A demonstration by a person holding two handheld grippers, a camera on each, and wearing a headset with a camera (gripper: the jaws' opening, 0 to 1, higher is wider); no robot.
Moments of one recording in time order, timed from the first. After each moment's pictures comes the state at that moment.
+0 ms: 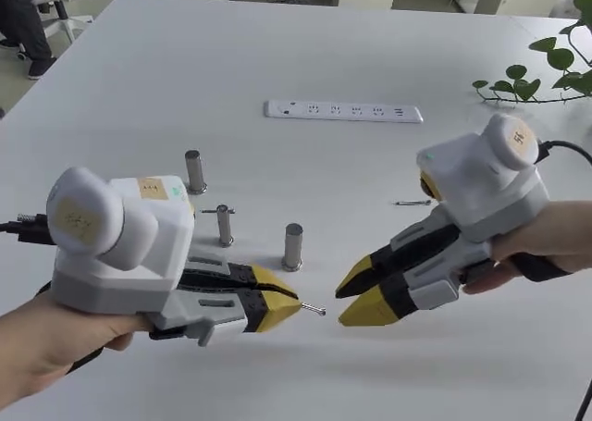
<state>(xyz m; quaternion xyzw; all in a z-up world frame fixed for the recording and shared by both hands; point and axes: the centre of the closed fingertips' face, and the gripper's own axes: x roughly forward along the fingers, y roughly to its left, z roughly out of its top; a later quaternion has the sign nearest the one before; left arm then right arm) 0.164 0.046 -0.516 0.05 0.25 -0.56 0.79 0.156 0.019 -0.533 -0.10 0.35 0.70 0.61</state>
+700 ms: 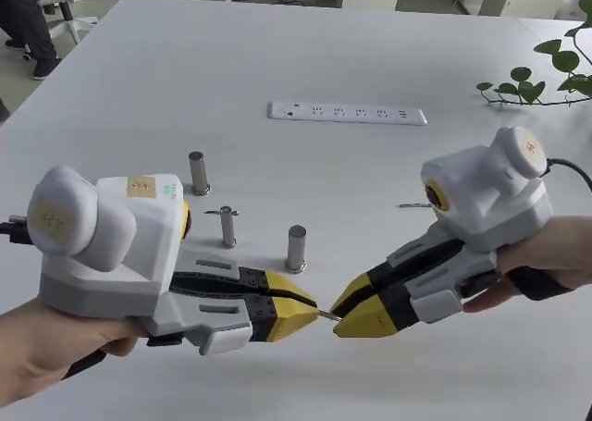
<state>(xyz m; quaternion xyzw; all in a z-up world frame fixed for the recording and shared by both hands) 0.149 0.037 -0.494 0.01 0.22 -0.60 0.77 0.136 0.031 -0.519 -0.03 0.35 0.73 0.59</state>
